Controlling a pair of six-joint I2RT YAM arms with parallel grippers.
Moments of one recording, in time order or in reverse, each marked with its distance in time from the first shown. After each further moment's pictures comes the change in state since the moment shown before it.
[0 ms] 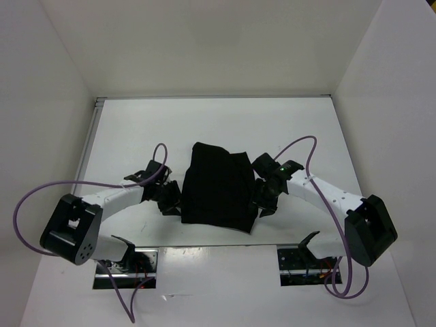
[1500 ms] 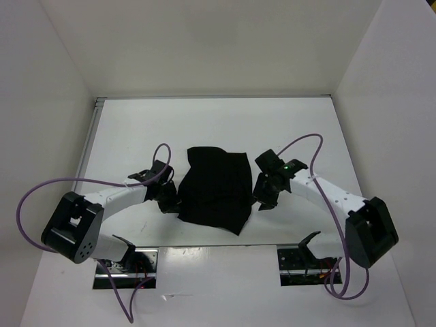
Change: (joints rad) left arm -0.058 0.030 0.034 -0.046 -0.137 -0.059; right arm -0.066 -0.042 -0.004 0.058 0.024 -0.003
